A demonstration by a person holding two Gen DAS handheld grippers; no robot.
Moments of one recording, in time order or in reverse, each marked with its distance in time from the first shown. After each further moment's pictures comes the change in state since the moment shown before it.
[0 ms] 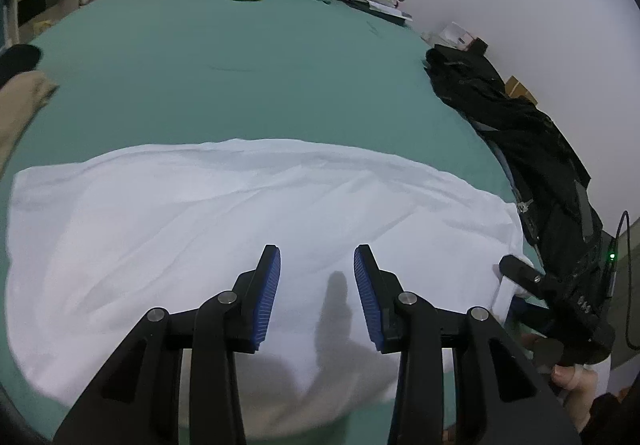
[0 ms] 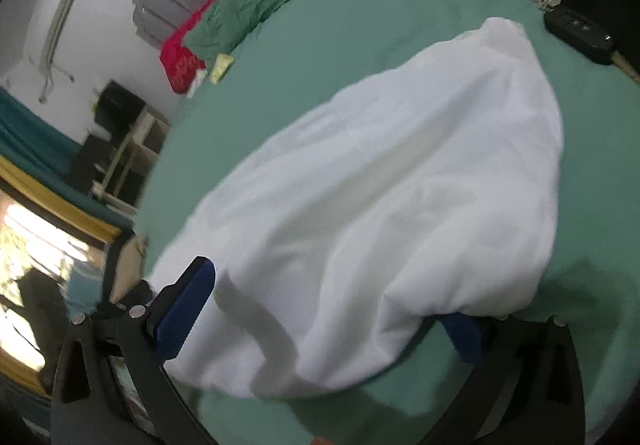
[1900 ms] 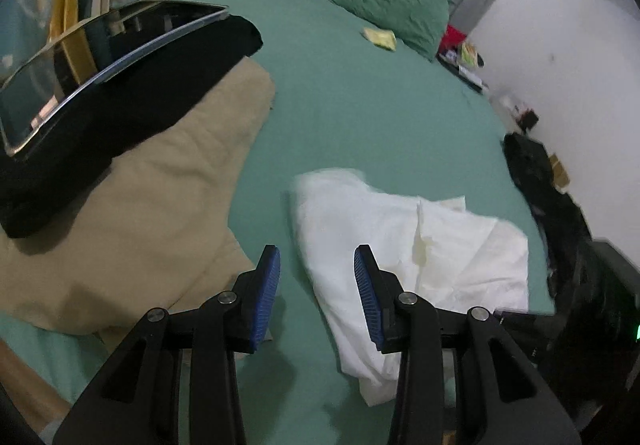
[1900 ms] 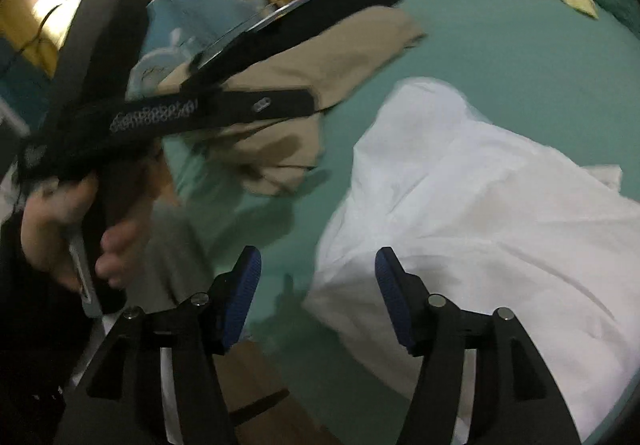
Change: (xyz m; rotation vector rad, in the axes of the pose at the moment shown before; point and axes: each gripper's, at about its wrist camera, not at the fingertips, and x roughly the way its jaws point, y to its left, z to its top) left arm -0.137 0.258 0.013 -0.259 -0.082 0.074; right arm 0.137 0.331 -0.171 -0.984 0.581 0.231
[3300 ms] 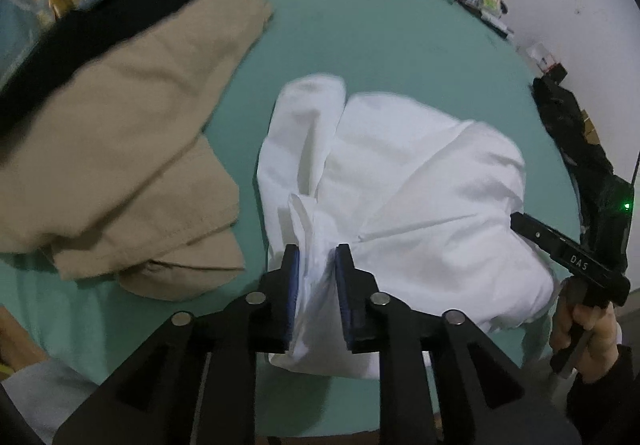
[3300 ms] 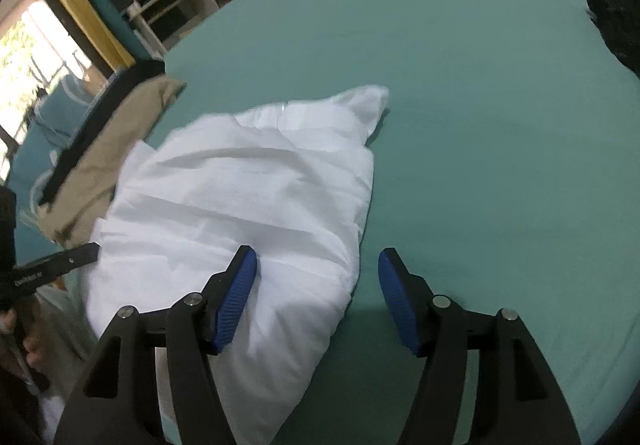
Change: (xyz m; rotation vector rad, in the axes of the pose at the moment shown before) left arm 0.031 -0.040 -0.042 0.054 0.155 0.129; right arm -0.071 -0.185 -0.078 0.460 -0.198 -0.281
